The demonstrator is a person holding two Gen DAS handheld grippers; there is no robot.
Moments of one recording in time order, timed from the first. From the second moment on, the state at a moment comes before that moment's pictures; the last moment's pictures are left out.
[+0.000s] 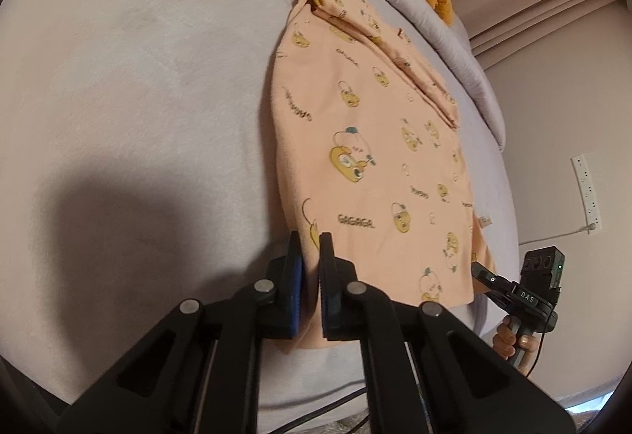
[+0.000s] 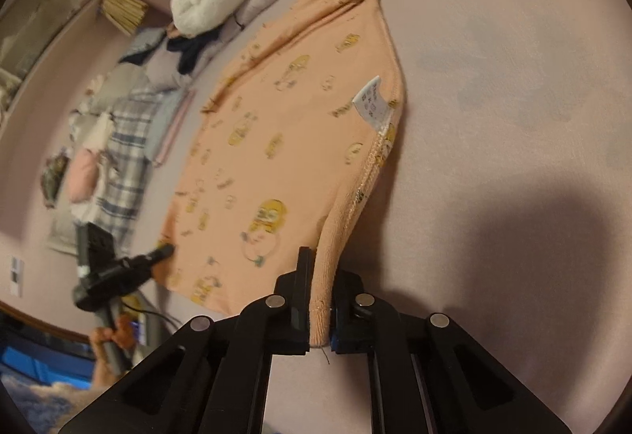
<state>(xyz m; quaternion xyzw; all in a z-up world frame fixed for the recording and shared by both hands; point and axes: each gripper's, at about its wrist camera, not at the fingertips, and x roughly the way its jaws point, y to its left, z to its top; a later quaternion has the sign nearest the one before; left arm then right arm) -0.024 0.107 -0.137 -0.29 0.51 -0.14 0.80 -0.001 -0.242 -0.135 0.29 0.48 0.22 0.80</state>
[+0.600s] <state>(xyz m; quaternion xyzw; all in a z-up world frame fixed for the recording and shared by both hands) -0.003 0.088 -0.110 -0.26 0.49 -0.17 0.82 0.022 -0.236 -0.115 0.39 0.41 0.30 0.77</state>
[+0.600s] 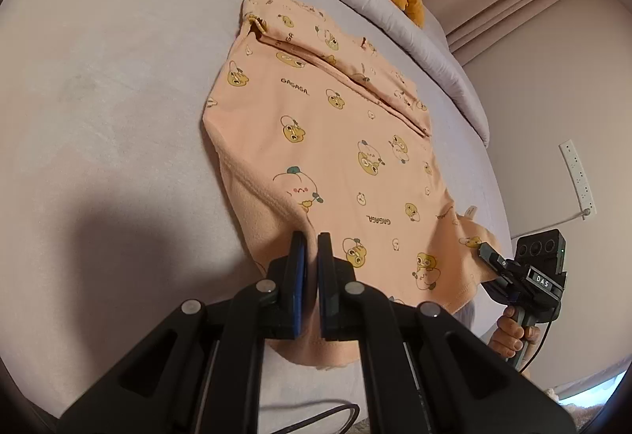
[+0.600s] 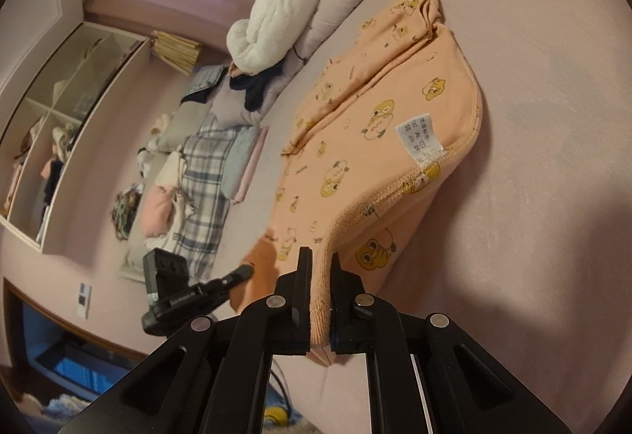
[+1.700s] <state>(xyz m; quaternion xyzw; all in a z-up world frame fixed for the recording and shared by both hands) 0.094 0.107 -0.057 -0.36 0.39 -0.22 0.82 0.094 -0.263 -0.063 0.44 0.30 0.32 0.79</state>
